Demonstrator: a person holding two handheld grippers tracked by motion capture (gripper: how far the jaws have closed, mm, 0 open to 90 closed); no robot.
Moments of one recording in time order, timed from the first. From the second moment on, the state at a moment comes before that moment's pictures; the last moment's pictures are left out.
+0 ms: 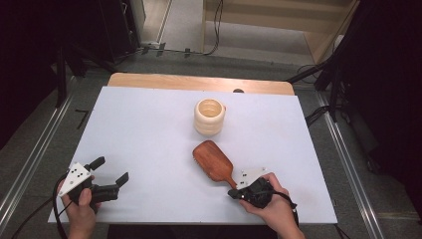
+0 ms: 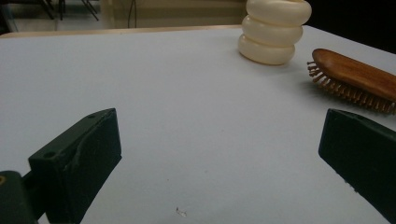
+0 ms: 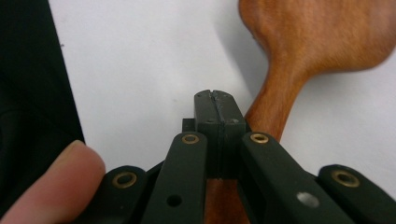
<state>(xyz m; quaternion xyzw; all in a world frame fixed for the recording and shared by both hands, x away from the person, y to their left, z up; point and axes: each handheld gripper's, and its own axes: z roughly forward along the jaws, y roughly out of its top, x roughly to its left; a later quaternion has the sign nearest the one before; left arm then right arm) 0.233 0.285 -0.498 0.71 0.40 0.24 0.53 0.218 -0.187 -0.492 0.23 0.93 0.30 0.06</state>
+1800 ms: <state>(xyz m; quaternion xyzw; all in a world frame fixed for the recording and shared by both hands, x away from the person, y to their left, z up) 0.231 0.283 -0.498 0.71 0.39 0.24 0.53 0.276 -0.214 -0.467 0.22 0.94 0.26 0.10</state>
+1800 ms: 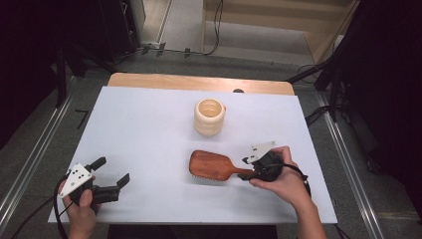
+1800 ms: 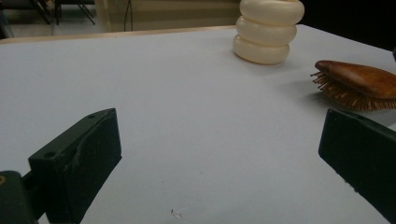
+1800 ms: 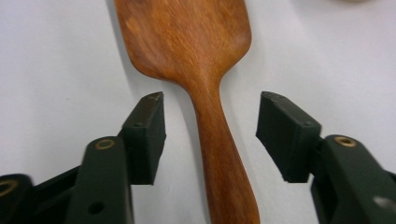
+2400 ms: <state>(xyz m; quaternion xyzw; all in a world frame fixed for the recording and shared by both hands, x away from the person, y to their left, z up) 0.232 0.282 -0.498 0.72 0.39 0.24 0.53 0.285 -0.196 -0.496 0.20 0.94 0.25 0.08</state>
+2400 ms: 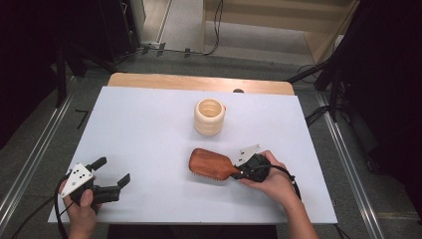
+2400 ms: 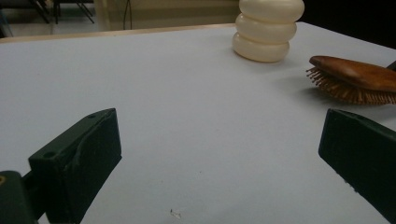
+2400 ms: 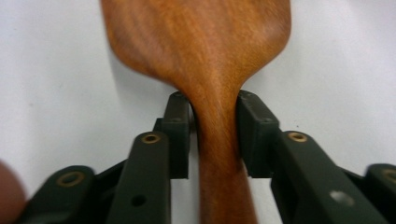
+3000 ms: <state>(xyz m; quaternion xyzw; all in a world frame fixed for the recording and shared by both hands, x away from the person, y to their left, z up) 0.232 0.282 -0.498 0.72 0.38 0.24 0.53 0.281 -0.208 -0.502 0.25 0.91 0.33 0.06</state>
